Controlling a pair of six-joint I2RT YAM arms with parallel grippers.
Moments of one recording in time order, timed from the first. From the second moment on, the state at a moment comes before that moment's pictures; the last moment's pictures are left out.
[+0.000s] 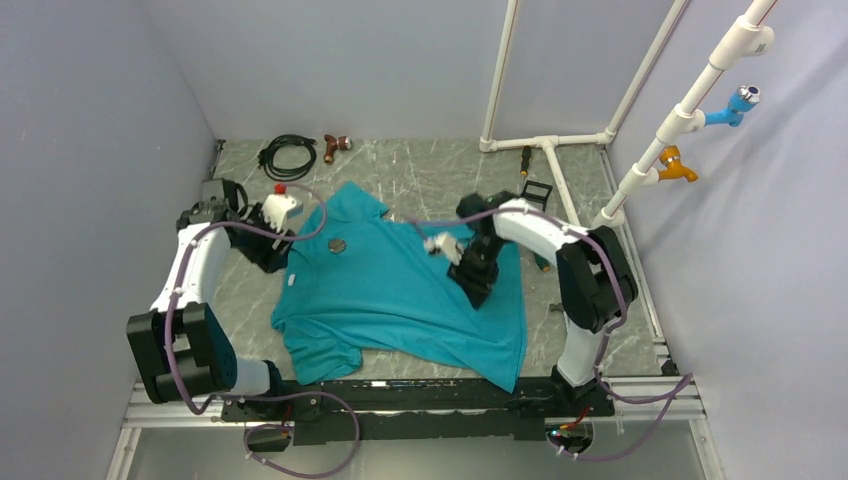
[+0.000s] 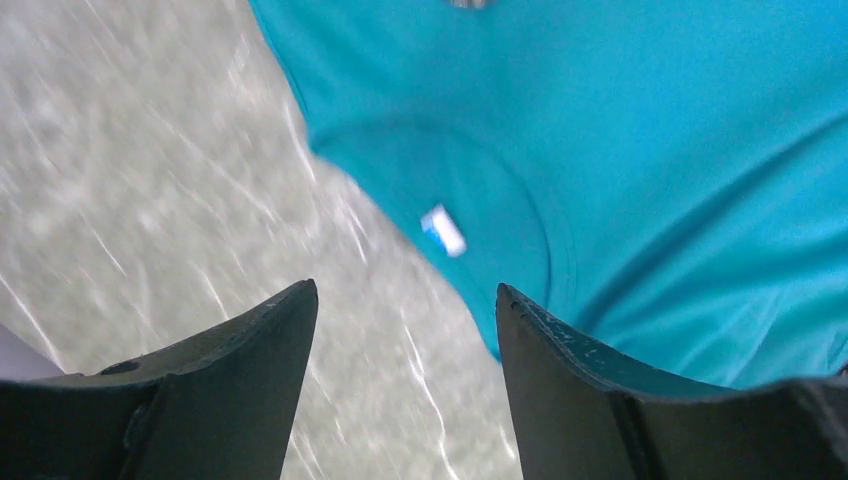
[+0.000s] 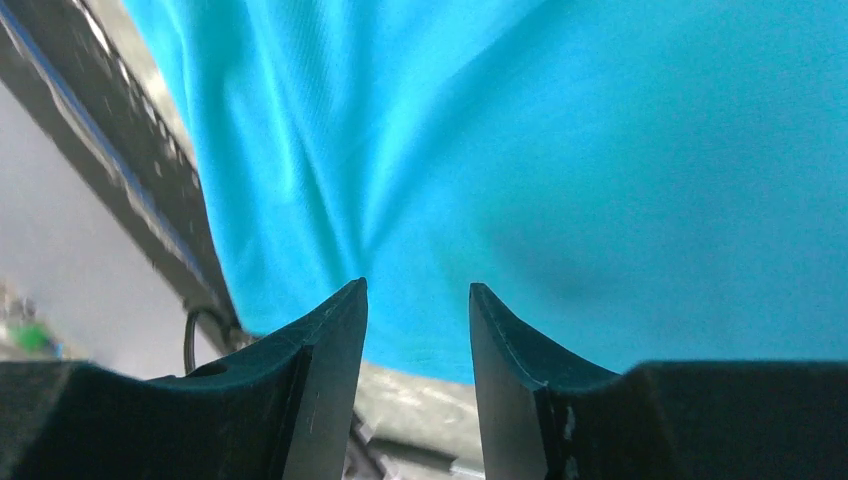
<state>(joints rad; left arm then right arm) 0.22 1.36 1.03 -0.88 0.41 0.89 0.55 1.81 1.22 -1.16 -0.41 -0.68</state>
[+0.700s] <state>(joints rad) 0.07 1.86 1.24 -0.59 0.64 0.15 0.47 2.16 1.77 -0.83 -0.72 -0.21</state>
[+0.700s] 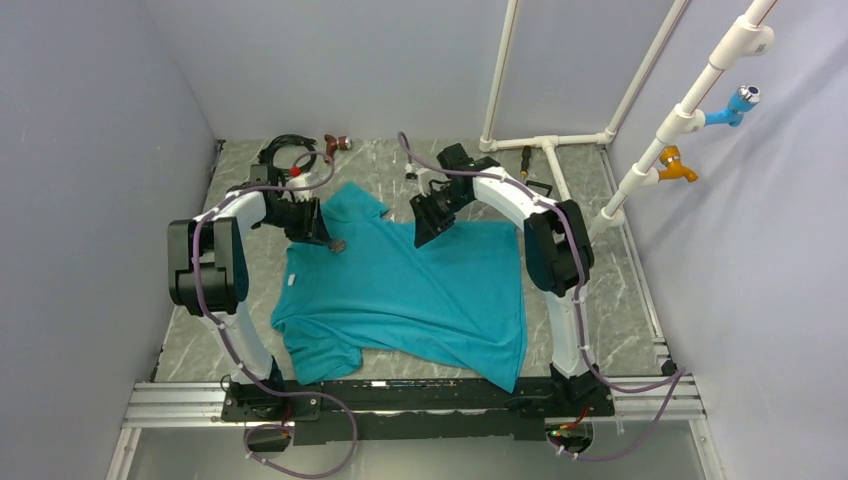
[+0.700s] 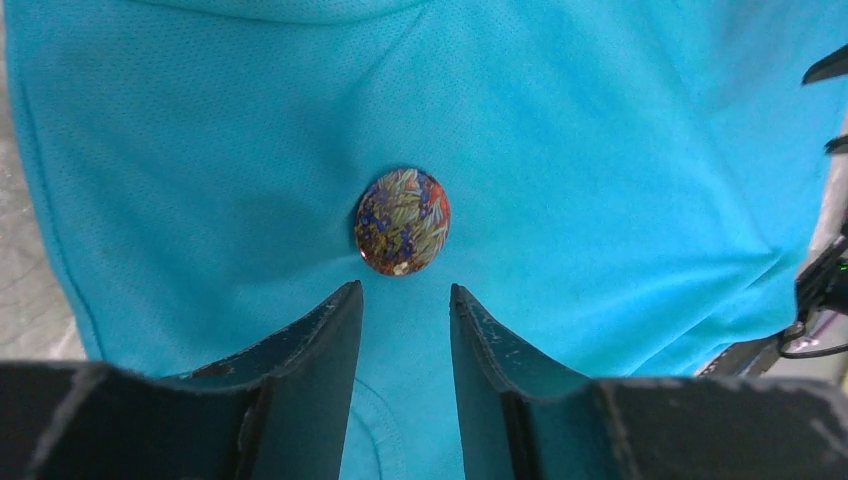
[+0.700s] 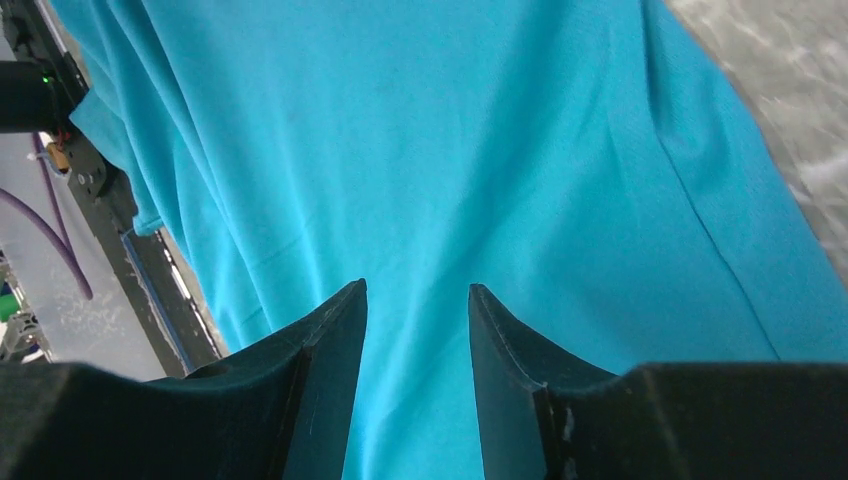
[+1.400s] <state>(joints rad) 0.06 1.94 1.25 -0.53 0.71 0.02 0.49 2.17 1.77 -0.77 -0.73 -0.19</state>
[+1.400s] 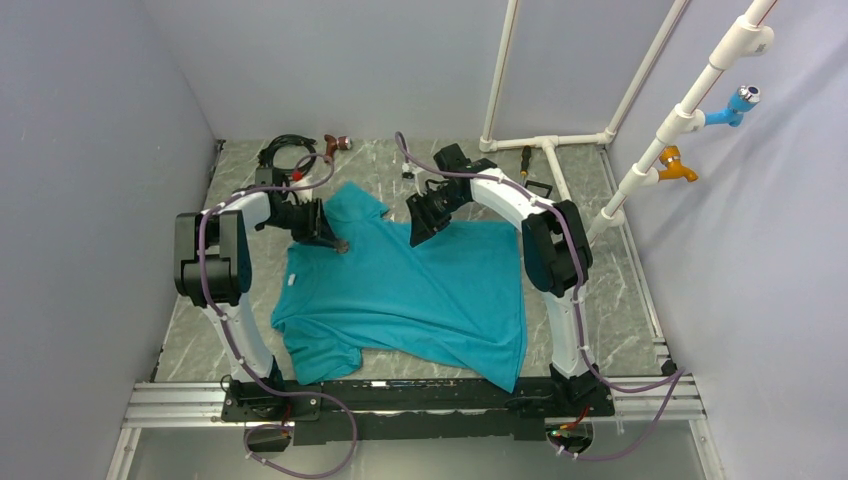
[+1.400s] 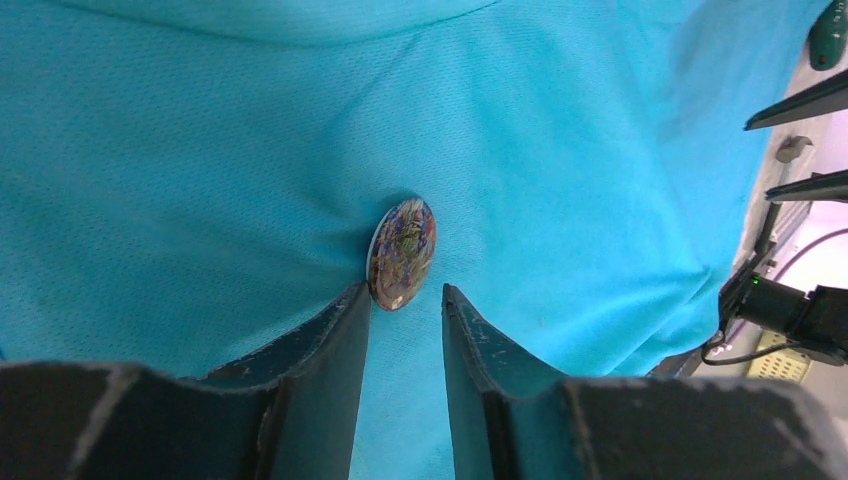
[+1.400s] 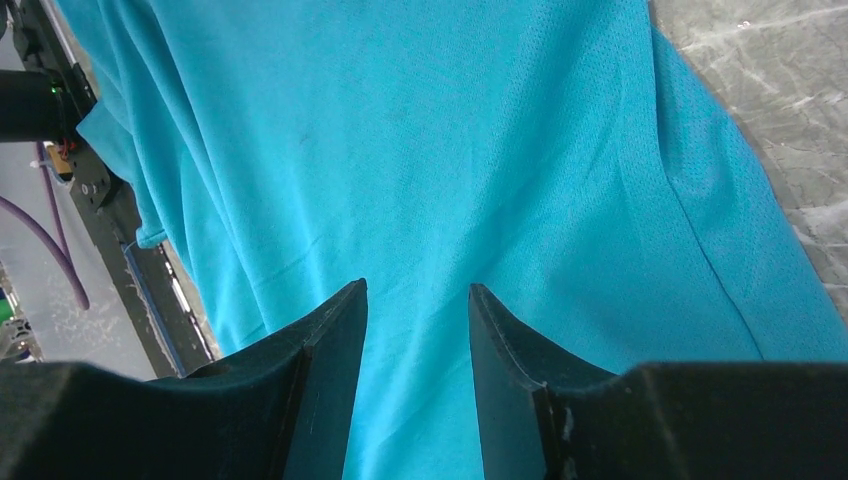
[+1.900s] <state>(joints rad) 0.02 1.94 1.26 -0.51 0.77 -0.03 0.49 2.17 1.76 -0.75 -0.73 -0.19</state>
